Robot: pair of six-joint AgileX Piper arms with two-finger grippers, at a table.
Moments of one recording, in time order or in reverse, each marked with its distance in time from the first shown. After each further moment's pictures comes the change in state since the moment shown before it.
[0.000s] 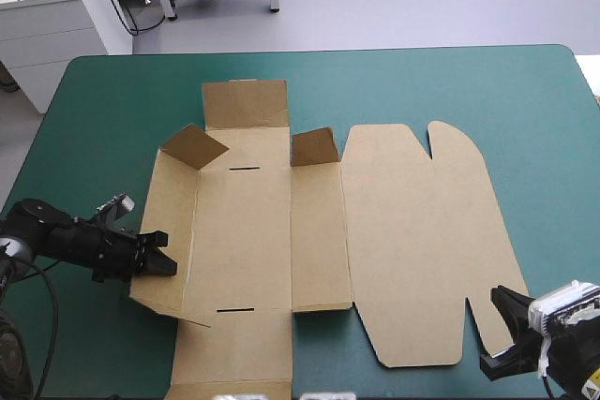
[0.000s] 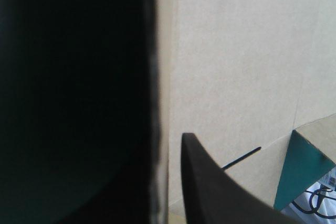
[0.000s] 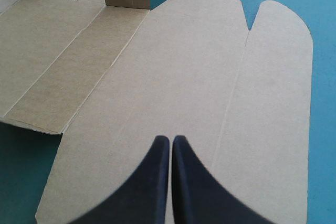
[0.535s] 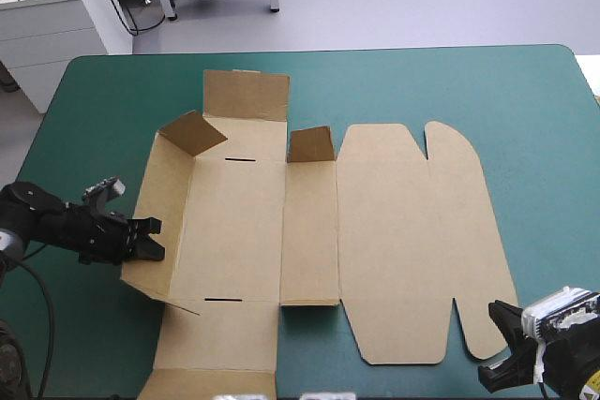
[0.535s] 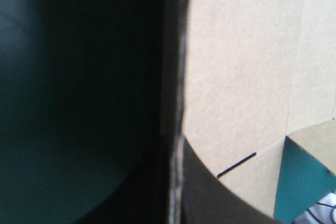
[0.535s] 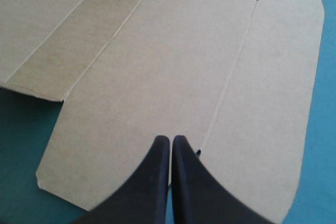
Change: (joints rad) left arm -0.009 -0.035 -0.104 0.069 0.018 -0.064; right arm 0.000 0.000 0.000 0.022 0.093 -0.003
